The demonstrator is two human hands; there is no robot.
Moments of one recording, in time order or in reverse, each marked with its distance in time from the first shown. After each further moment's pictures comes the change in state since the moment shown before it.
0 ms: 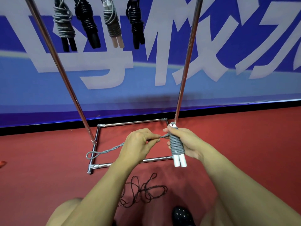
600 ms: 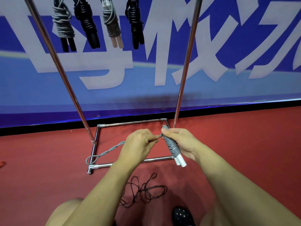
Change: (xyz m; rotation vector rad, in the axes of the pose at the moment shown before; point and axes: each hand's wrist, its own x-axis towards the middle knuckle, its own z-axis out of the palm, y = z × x) left_hand 0.000 -0.001 0.003 0.158 0.055 0.111; right_hand 0.002 0.008 0.007 -0.119 0.010 -0.096
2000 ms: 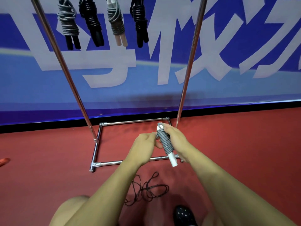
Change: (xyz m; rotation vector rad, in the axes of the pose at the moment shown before) left_hand 0.005 0.031 -0.010 -0.513 -0.224 -0.770; right_hand 0.012 0.009 0.033 -0.115 0.079 -0.162
